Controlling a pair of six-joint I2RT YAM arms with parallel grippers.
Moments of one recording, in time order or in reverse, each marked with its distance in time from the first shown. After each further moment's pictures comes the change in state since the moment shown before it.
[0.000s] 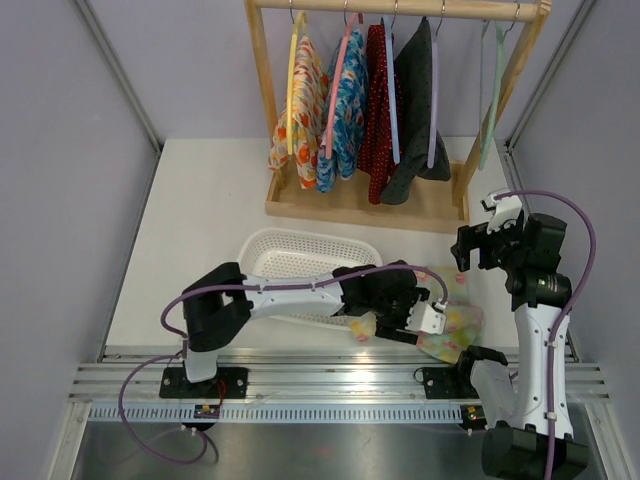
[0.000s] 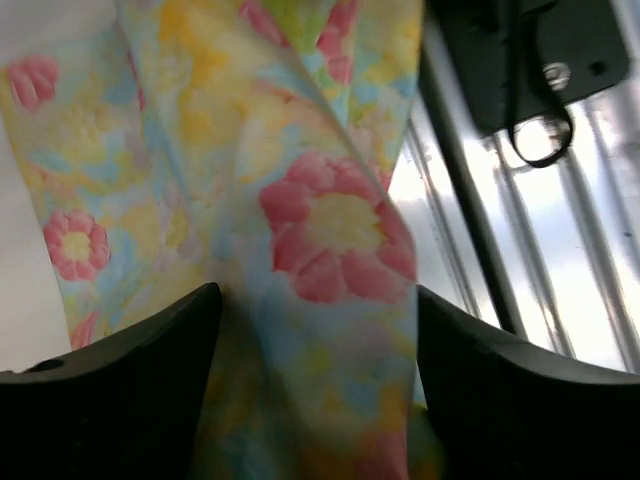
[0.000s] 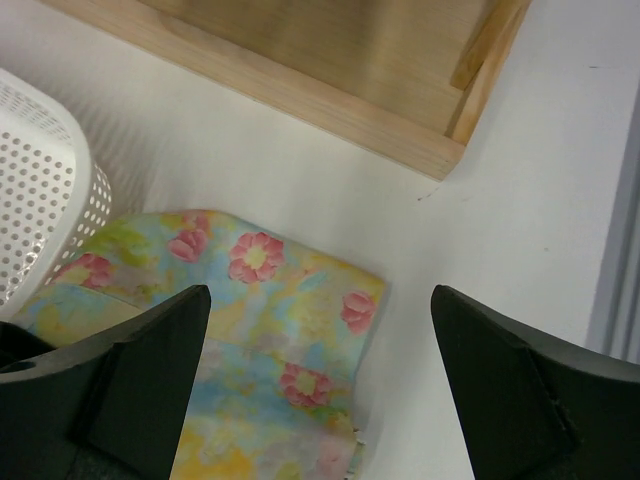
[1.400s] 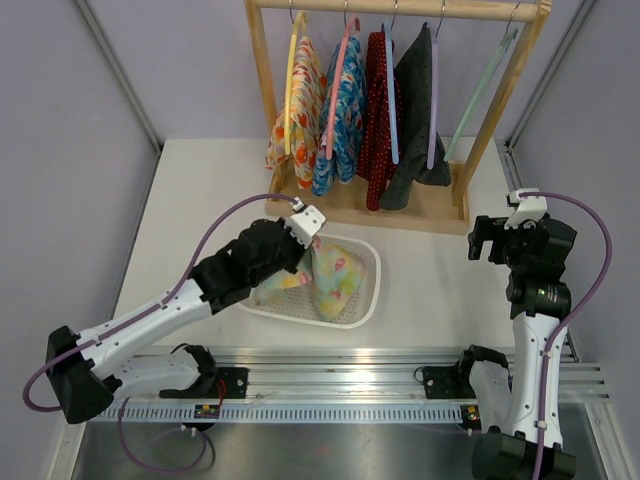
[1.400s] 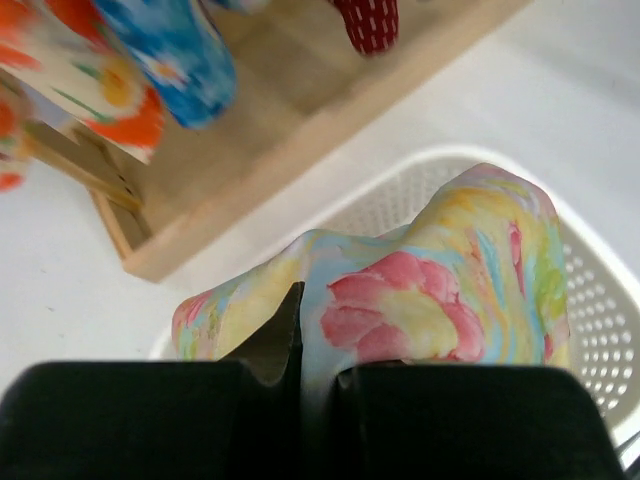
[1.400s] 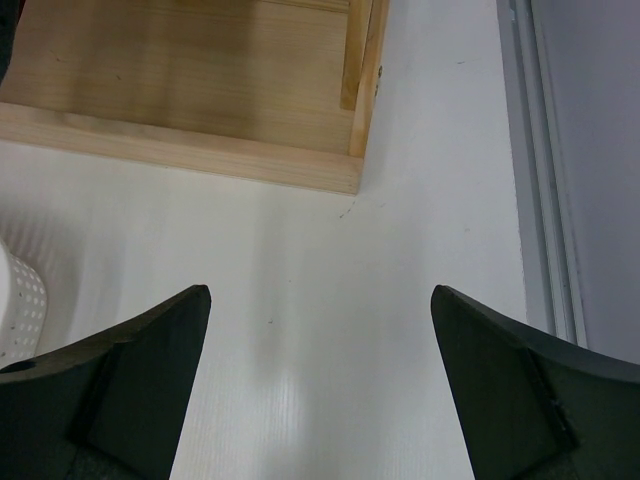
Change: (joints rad) left arm 0.364 -0.823 -0.412 0.035 -0.554 -0.470; right arm -0.061 -0.064 -0.069 0.163 0.143 0.173
